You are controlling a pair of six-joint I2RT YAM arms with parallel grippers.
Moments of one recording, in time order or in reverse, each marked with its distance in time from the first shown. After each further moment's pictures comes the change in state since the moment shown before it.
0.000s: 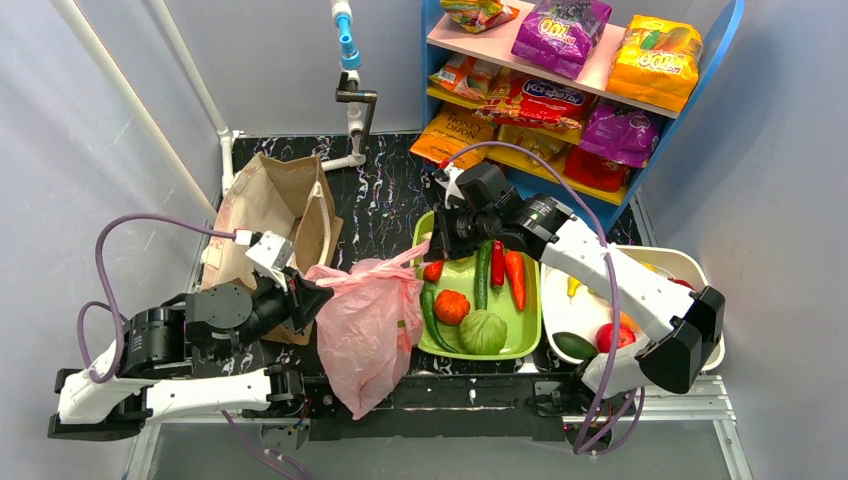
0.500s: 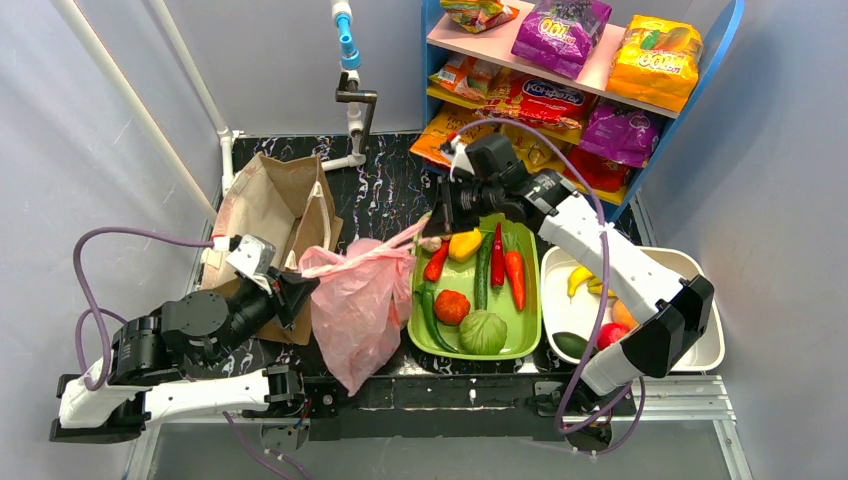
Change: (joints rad) left arm -0.007 -0.115 -0.072 0.069 -0.097 0.129; right arm -0.124 0.082 0.092 -0.020 -0.148 0.017
